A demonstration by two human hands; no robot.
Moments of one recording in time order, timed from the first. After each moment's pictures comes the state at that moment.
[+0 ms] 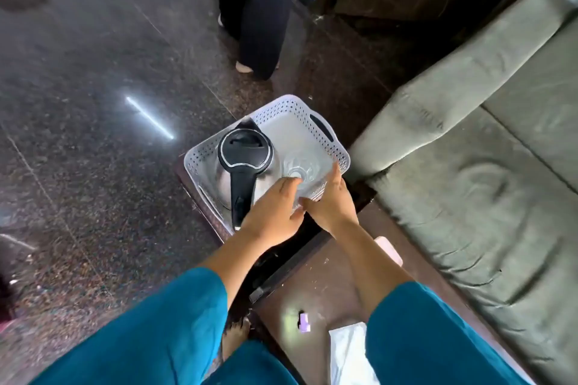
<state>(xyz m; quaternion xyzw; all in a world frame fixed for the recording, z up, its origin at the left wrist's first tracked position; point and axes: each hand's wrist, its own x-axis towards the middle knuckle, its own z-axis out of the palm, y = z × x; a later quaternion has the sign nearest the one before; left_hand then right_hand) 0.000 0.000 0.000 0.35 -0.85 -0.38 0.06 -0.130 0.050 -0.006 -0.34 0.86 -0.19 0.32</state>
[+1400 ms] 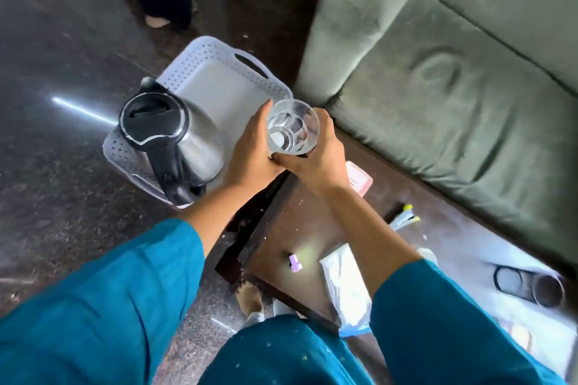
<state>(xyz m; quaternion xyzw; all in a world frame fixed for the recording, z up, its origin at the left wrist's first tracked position) -0.062 0.020 0.001 0.30 -0.83 -0.45 0.15 -0.145 0.117 0.023 -0.26 0.83 -0.44 0.23</state>
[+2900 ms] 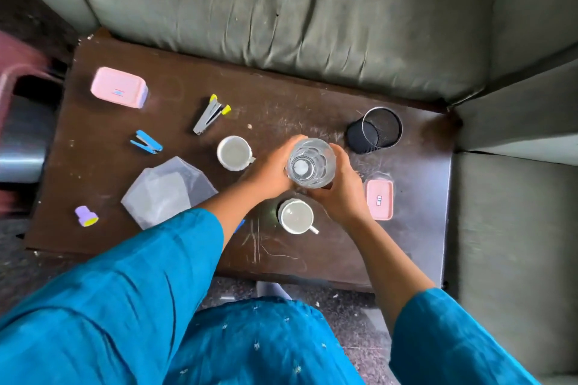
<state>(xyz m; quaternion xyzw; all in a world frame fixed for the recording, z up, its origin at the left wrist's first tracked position) -0.196 0.510 -0.112 0.10 -0.83 -0.52 -0.19 -0.213 0.665 -0.099 -0.06 0.88 -0.41 0.21</state>
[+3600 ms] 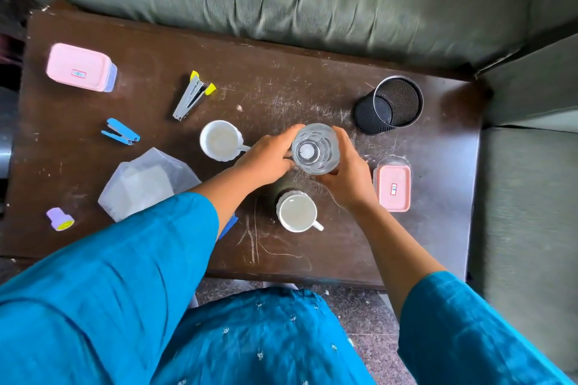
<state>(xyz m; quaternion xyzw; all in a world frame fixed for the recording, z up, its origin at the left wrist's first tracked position) -0.214 0.511 -0.178 0.07 -0.84 -0.47 -0.28 -0.227 0.684 -0.165 -0.08 0.90 -0.37 0.22</state>
